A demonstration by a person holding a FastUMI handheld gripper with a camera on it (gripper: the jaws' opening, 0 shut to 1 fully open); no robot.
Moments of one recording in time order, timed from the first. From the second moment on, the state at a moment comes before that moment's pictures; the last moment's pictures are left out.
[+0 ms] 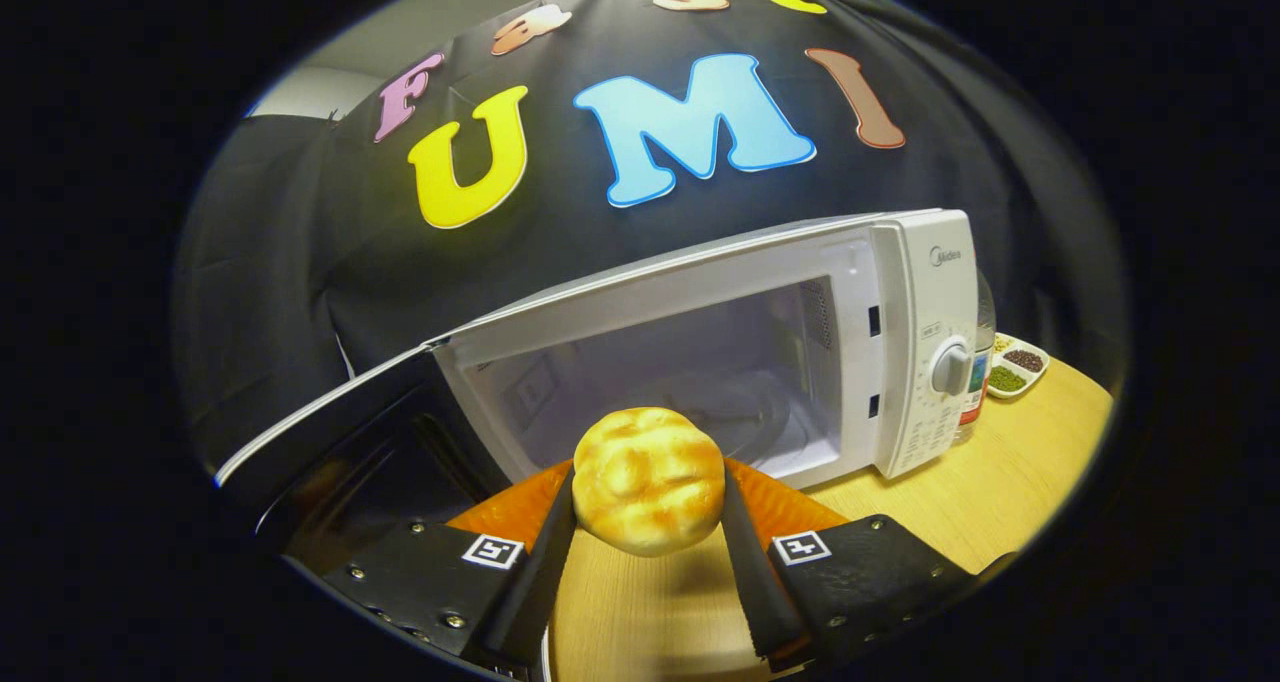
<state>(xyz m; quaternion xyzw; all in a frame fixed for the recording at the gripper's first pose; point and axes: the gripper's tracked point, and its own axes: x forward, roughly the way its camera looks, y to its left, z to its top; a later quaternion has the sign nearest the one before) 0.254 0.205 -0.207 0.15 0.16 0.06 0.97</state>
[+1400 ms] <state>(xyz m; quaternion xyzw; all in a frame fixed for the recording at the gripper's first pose) 0.307 0.192 -0.238 0.12 0.15 0.01 0.98</state>
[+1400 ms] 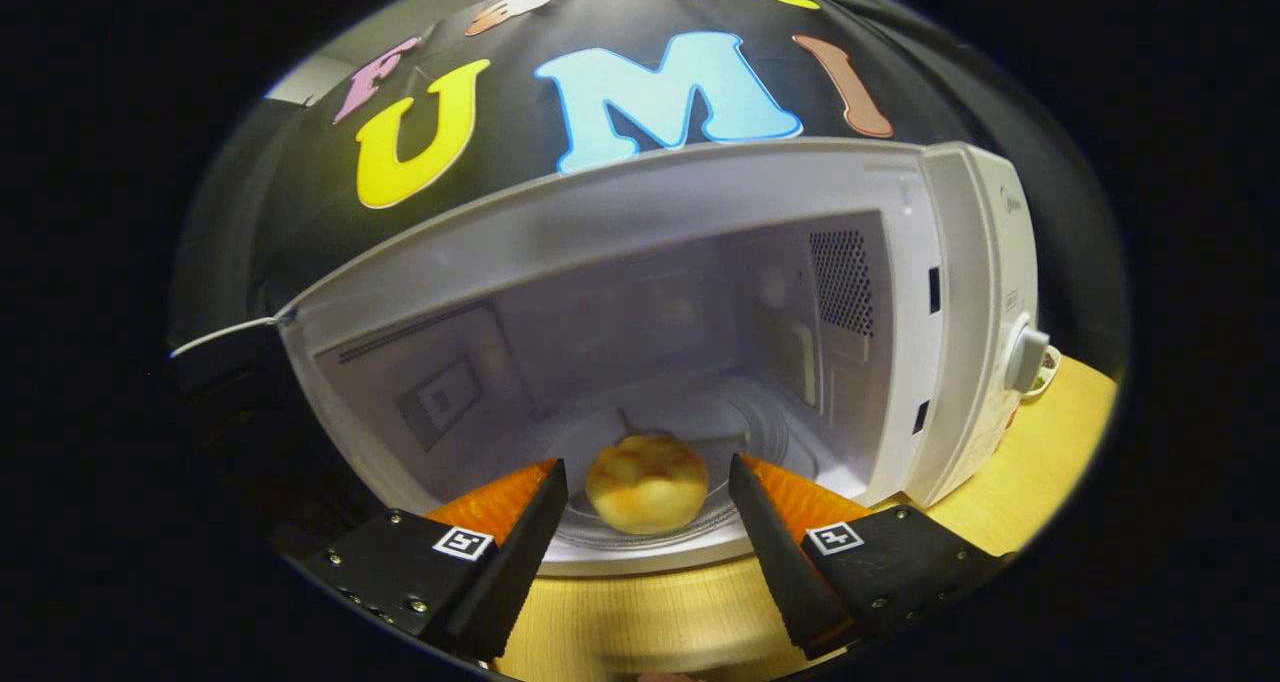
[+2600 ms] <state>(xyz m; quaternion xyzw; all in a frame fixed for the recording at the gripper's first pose) 0.009 0.276 -0.048 0.11 0.10 0.32 0.93</state>
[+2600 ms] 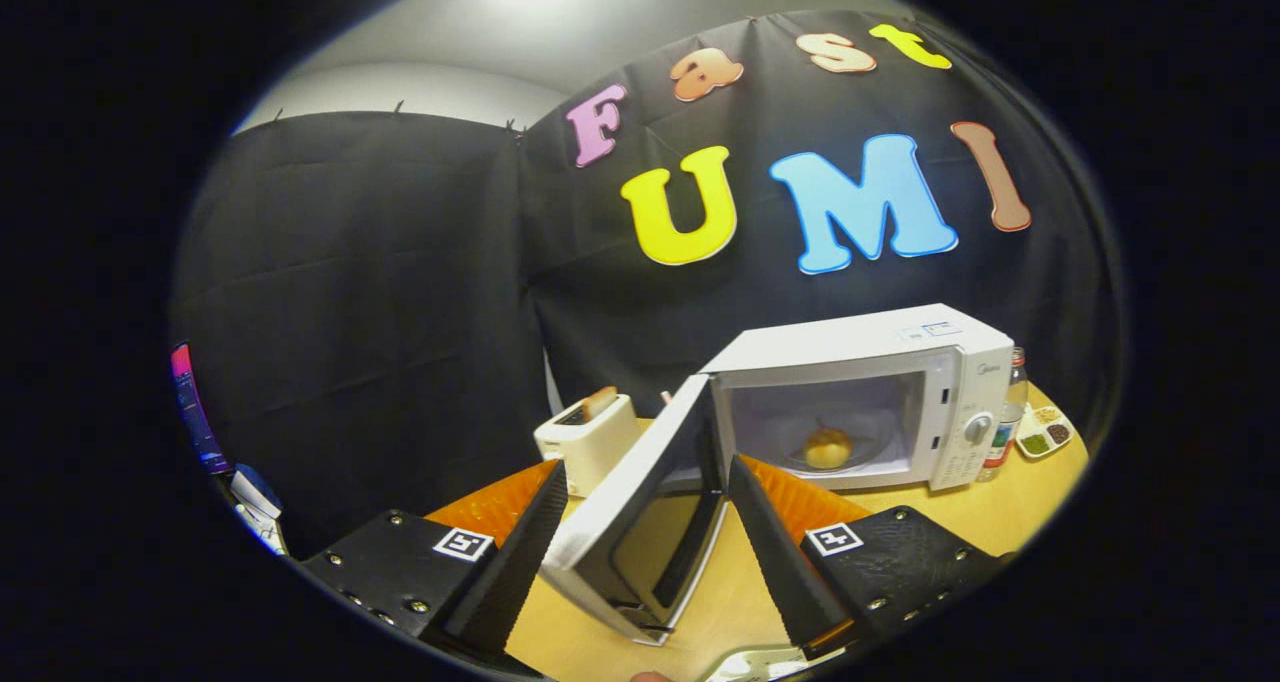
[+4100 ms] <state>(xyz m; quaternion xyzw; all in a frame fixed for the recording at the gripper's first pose) -0.033 0.357 -0.163 0.02 0.20 0.39 0.90</state>
